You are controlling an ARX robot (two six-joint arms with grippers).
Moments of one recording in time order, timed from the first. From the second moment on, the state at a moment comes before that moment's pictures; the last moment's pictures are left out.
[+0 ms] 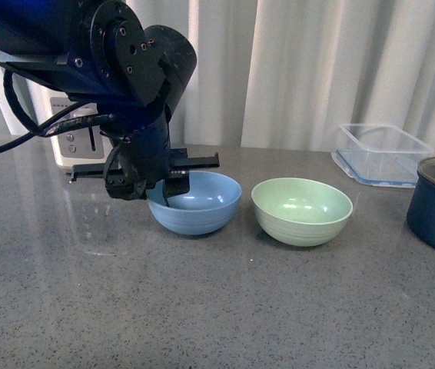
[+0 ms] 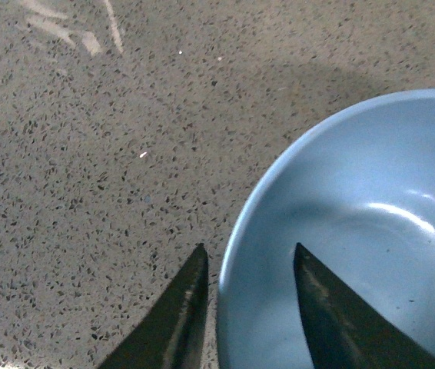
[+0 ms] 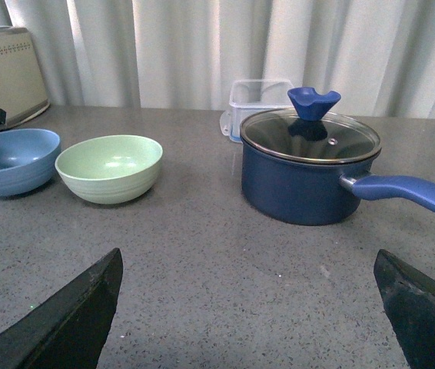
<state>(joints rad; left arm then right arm) -0.32 2.20 1.79 -0.40 -0.34 -0.38 0.00 0.00 0.01 0.00 0.00 0.00</state>
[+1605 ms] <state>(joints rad) -0.10 1.18 0.29 0.88 -0.10 -0.01 0.00 0.00 0.01 0.00 0.00 0.00</state>
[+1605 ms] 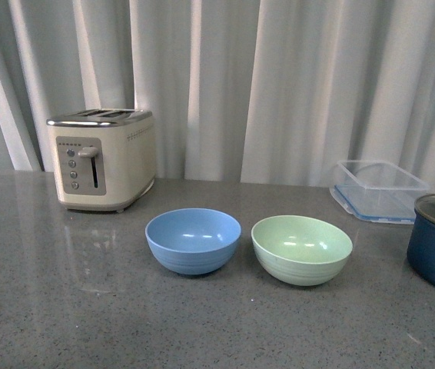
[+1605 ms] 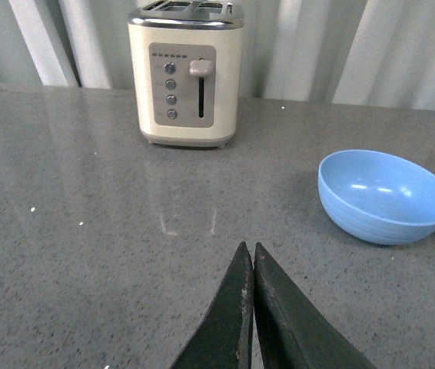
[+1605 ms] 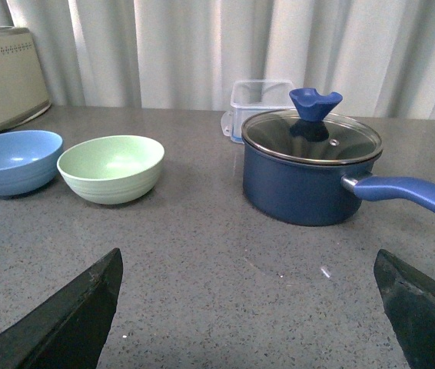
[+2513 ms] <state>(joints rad) 0.00 0.58 0.02 0.57 0.00 -0.01 0.00 0.00 0.01 0.00 0.00 0.00</state>
